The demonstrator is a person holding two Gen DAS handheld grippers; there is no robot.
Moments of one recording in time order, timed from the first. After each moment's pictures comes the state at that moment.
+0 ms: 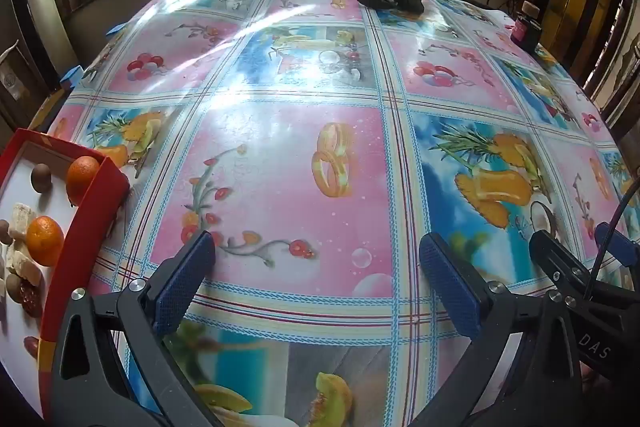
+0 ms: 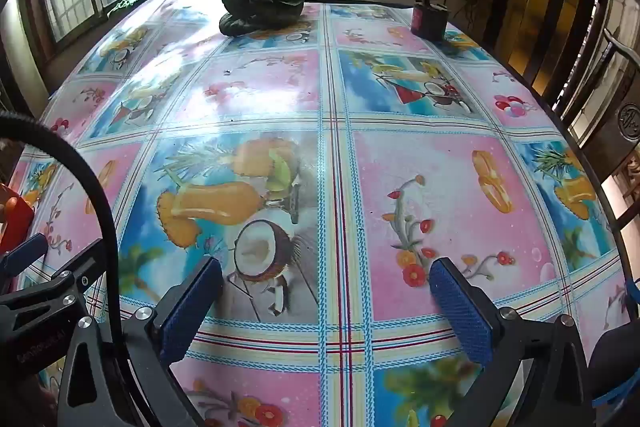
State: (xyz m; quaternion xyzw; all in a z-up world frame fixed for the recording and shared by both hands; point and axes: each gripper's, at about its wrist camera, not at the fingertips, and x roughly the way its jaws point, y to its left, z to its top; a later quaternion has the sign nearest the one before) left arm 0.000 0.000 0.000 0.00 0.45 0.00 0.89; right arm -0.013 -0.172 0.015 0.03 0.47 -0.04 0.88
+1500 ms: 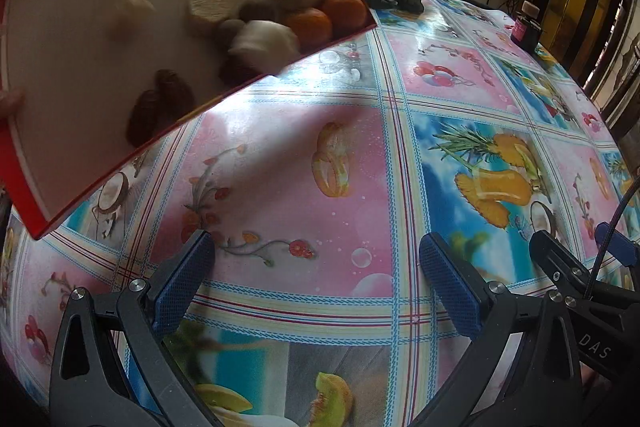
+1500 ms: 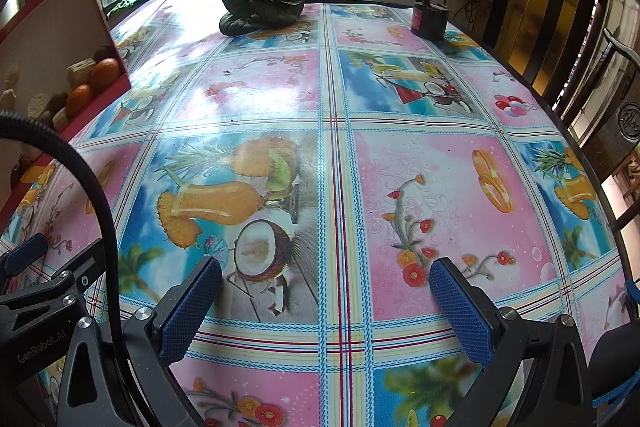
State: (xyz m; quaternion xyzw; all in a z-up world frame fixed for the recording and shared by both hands) left arm 0.000 0.000 0.000 0.00 0.46 0.00 0.89; right arm -0.013 -0.172 0.015 0.03 0.47 -0.04 0.88
